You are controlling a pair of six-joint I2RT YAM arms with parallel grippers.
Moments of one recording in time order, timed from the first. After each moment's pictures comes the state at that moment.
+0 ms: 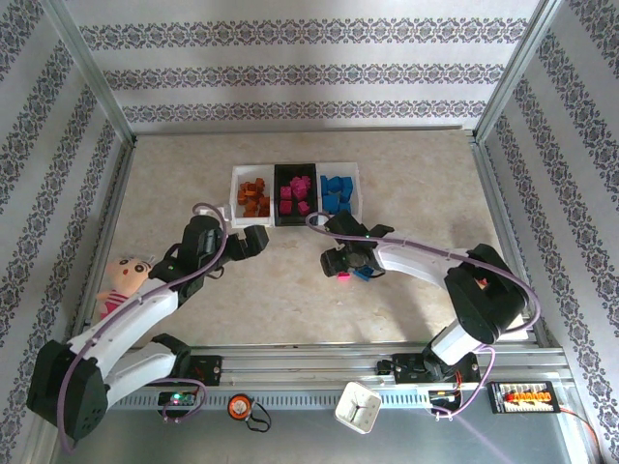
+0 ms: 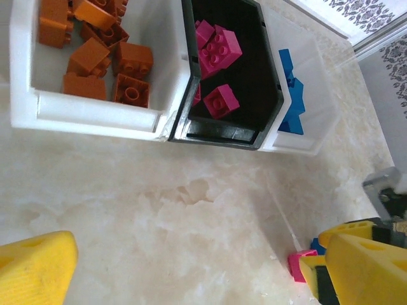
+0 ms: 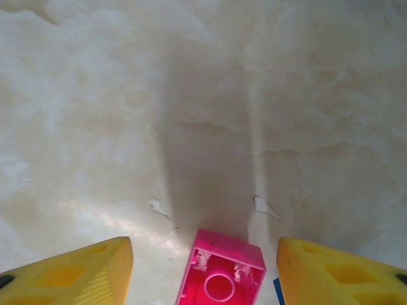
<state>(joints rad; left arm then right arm) -0.41 0.99 0.57 -0.15 0.10 -0.66 0.70 1.60 0.93 -0.53 0.03 0.37</state>
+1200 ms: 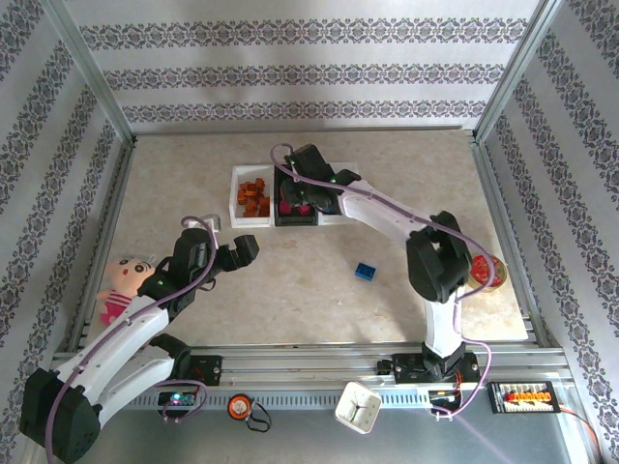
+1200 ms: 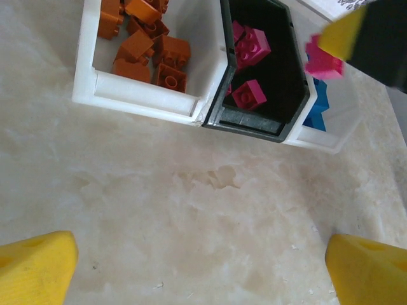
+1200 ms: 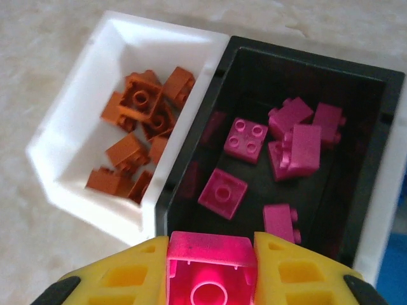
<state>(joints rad) -0.41 0.84 0.50 -0.25 0.04 -0.67 0.67 1.99 1.65 -0.46 0.02 0.33</state>
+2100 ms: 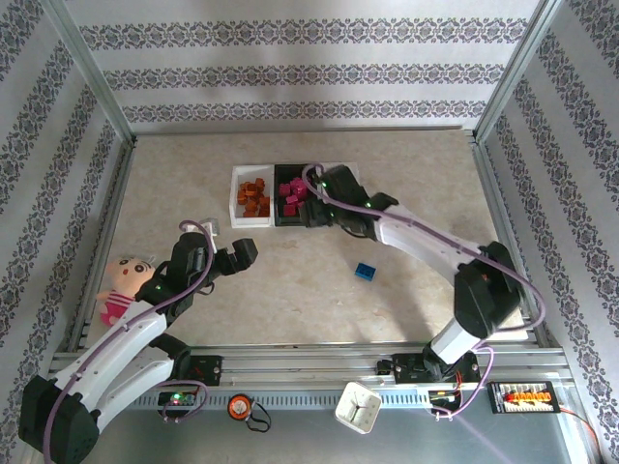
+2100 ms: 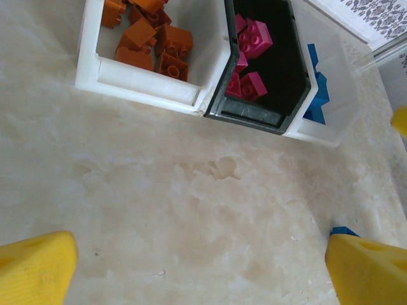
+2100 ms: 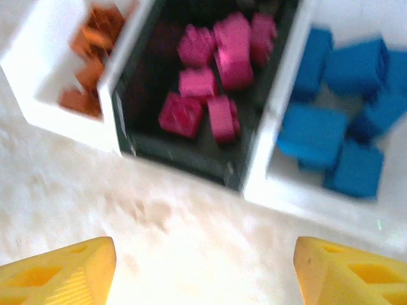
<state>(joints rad) -0.41 0.80 0.47 -0.26 0.05 -0.68 0.65 1.58 1.18 -0.46 0.04 0.36</state>
